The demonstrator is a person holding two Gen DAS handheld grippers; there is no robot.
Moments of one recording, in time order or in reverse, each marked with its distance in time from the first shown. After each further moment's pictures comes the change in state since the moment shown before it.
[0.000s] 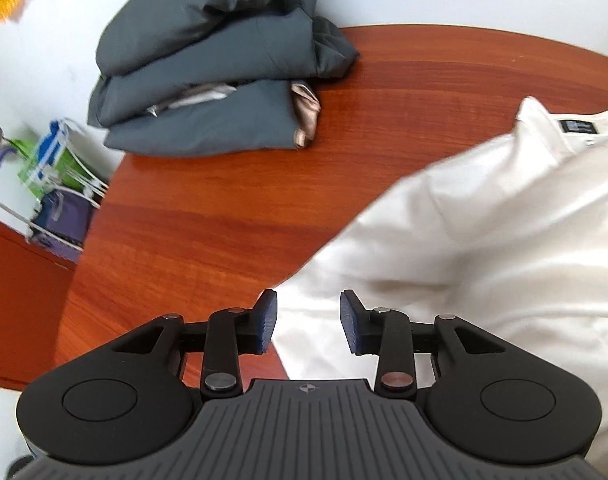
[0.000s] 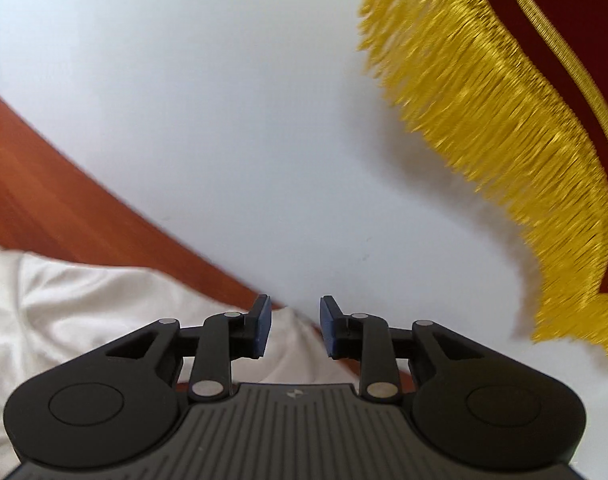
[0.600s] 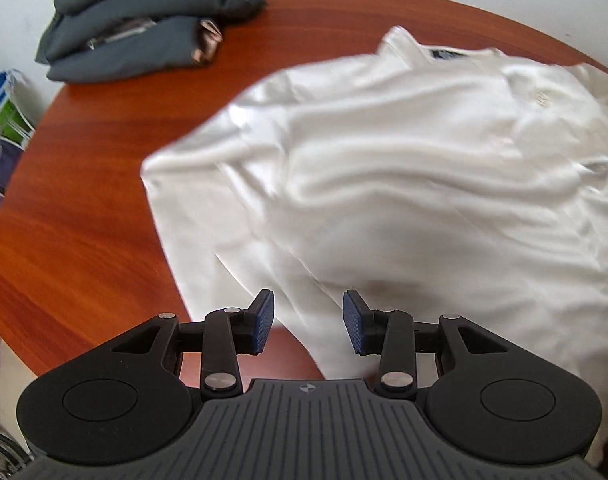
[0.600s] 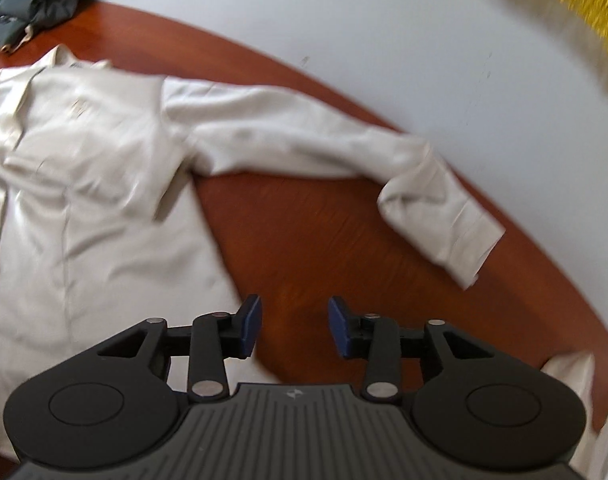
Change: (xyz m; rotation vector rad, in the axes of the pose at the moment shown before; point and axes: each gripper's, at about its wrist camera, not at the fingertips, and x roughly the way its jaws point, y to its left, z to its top) left arm -0.056 -0.068 -0.099 -0.051 0.064 -0.225; right arm -0.043 0.048 -0.150 -0.024 0.206 0.283
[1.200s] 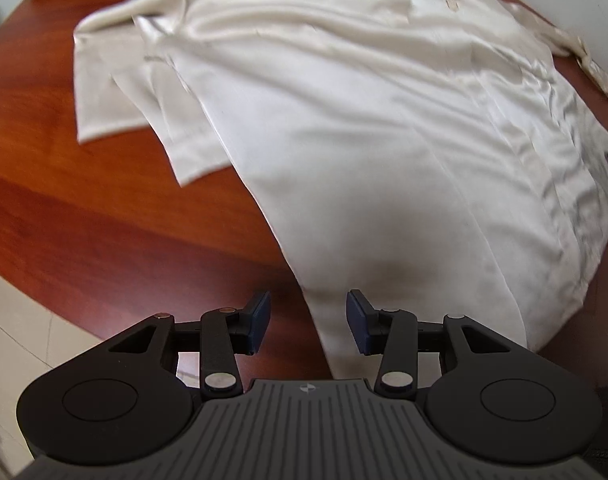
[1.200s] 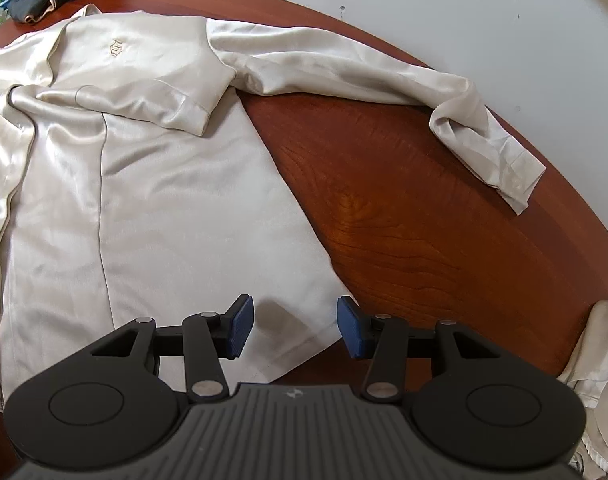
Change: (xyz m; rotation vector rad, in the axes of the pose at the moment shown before) left arm -0.004 -0.059 -0.109 -0.079 0.129 -0.174; right arm 0.013 0.024 -0.046 0.006 0.041 0.062
